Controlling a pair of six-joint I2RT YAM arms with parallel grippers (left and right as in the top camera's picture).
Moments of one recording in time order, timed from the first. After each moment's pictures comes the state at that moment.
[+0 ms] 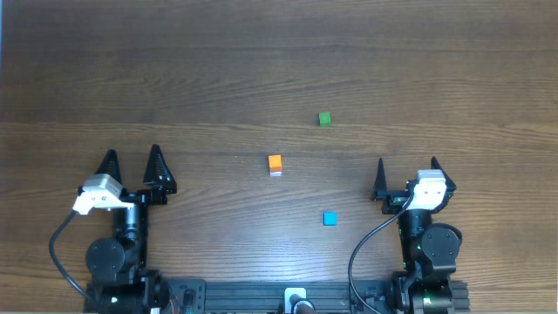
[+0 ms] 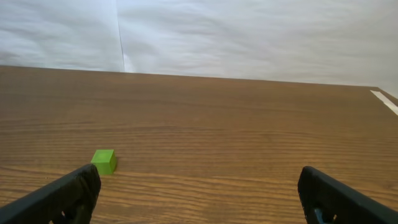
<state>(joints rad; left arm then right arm) 0.01 0.03 0.02 0.14 -0.03 -0.36 0.03 0.01 0.01 -0.07 0.03 -0.05</state>
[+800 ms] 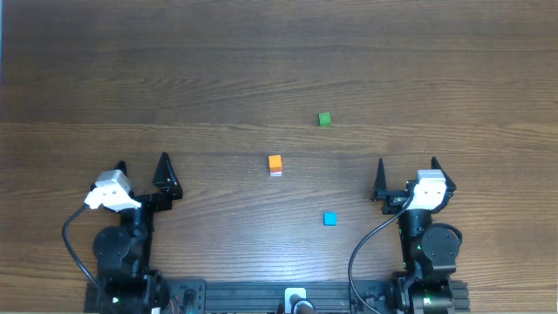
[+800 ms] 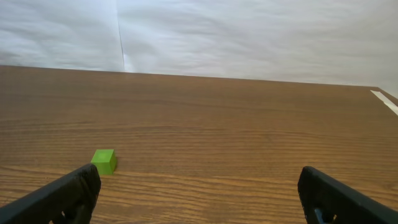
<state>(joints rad) 0.02 0.01 0.01 -0.07 -0.03 -0.36 0.03 0.01 0.01 -0.07 0.03 -0.05</state>
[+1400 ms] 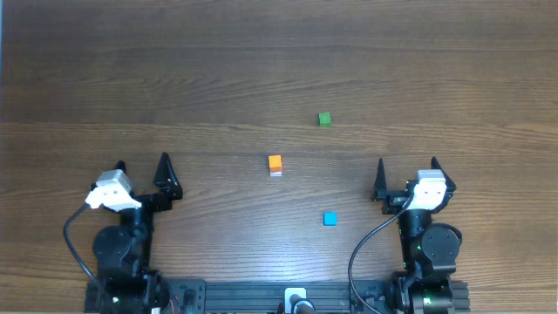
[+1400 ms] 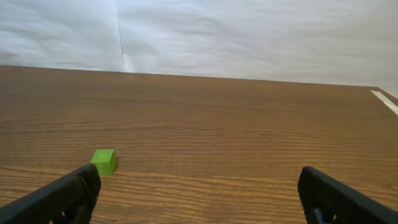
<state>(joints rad) 0.02 0.01 0.01 -0.07 -0.03 -0.34 0.03 0.01 0.01 -0.07 0.03 -0.05</state>
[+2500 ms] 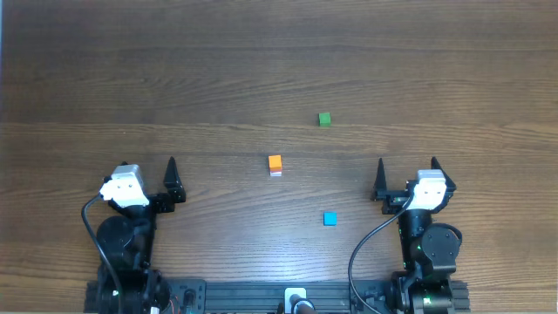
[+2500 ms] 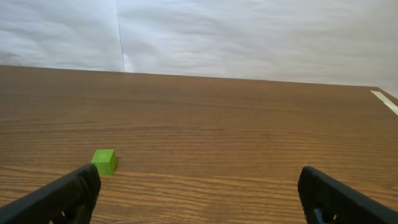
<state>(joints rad) 0.02 0.13 0.01 -0.07 -0.02 -0.16 0.03 0.01 0.01 -0.07 0.03 -0.05</state>
